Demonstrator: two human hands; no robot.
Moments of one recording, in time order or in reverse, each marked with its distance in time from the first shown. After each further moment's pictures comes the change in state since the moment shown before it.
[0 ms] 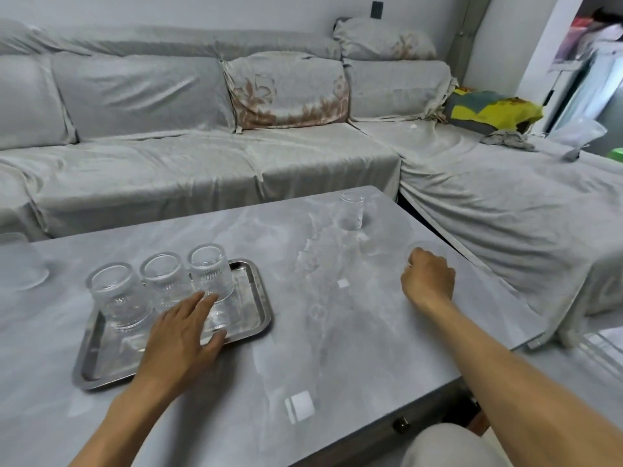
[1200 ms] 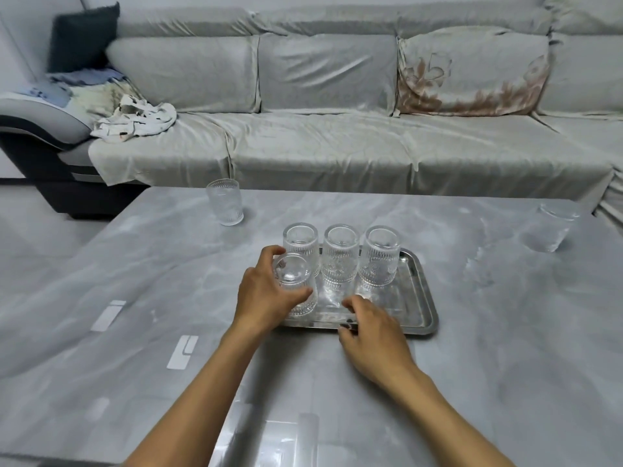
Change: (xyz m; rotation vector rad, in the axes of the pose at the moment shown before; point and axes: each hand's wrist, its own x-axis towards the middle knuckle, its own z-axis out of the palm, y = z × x) left_hand -0.014 -0.120 -0.043 -0.403 0.359 -0.456; right_hand -0.209 -0.244 0.086 0.336 -0.494 -0.758
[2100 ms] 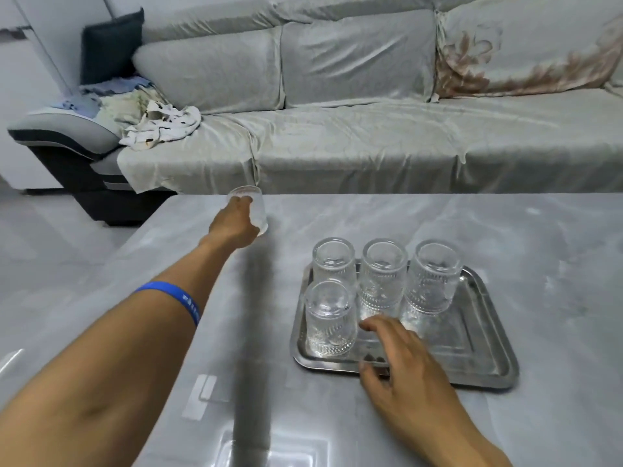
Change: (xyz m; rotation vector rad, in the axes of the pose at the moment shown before) left_hand 0.222 -0.072 -0.051 0.572 -0.122 -0.012; right_hand 0.019 -0.022 0.004 0.167 0.005 -0.214
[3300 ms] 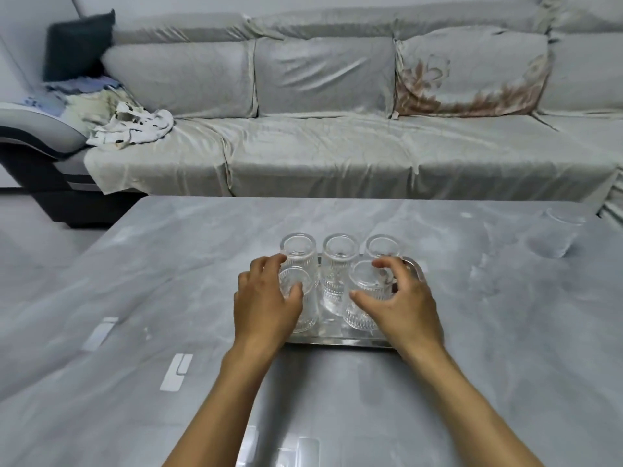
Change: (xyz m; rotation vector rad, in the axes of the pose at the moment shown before) left_hand -0.225 0.114 0.010 -0.370 0.179 0.042; right_hand 0.012 0.017 -0.056 0.103 0.438 0.277
